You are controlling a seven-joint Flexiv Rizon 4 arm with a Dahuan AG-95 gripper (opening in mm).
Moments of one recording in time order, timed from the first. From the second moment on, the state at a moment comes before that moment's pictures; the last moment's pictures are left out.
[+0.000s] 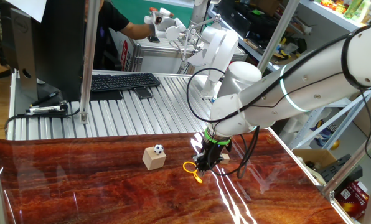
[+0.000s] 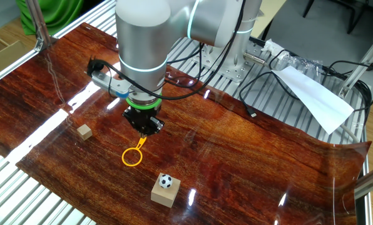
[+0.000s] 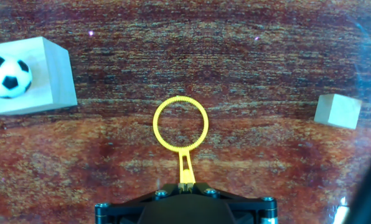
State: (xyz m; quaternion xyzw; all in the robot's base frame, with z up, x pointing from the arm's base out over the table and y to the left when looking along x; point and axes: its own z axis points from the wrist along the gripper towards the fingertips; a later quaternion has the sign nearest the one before) arm 0.537 -0.047 0.033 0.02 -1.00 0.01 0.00
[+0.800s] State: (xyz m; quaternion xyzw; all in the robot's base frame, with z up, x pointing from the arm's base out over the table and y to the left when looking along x) arm 0.543 -0.043 0.023 0.01 -1.00 0.01 0.01
